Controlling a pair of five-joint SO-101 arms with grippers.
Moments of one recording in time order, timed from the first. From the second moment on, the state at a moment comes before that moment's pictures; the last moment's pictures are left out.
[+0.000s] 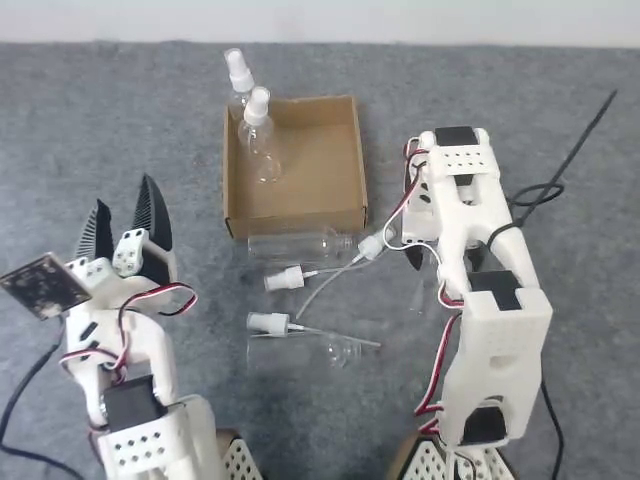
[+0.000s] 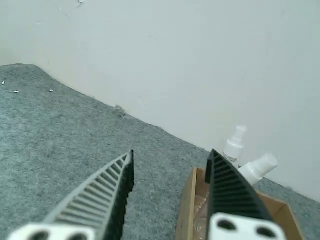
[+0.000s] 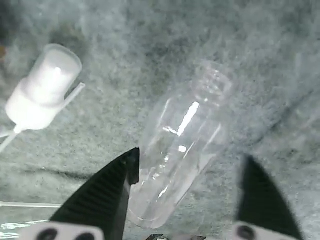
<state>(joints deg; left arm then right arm) -22.5 -91.0 82.1 30.5 22.8 -8.9 30.2 -14.3 96.7 -10.6</state>
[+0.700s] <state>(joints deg) -22.5 -91.0 82.1 30.5 22.8 -8.8 34.5 -14.3 88.6 -13.8</state>
